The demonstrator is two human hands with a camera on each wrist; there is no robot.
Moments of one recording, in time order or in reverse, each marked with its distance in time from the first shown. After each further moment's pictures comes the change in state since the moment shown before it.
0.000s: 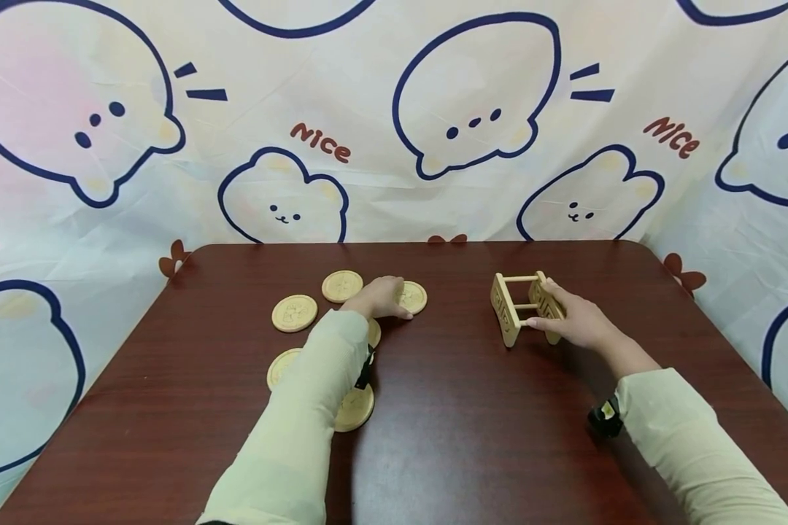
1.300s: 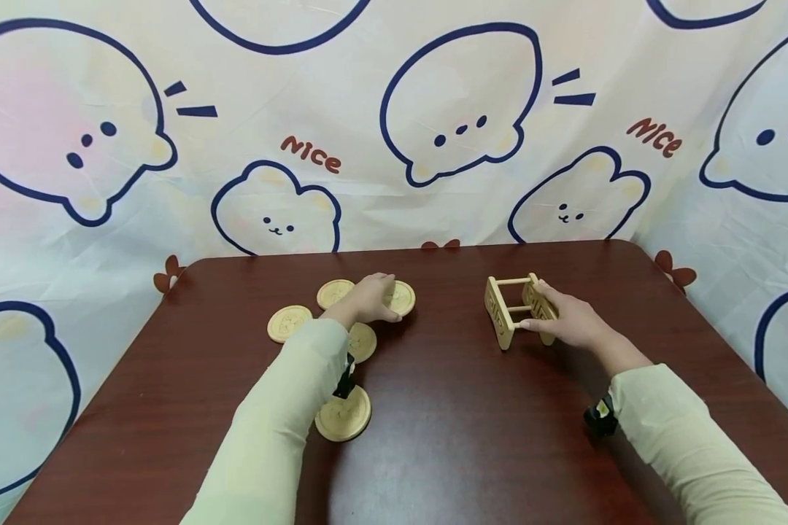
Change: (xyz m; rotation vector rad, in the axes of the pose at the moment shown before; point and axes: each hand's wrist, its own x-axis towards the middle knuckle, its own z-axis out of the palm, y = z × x) left_hand -0.025 0.007 -0.022 -0.010 0.081 0.081; right_hand 0.001 0.003 0.000 0.002 0.006 0.007
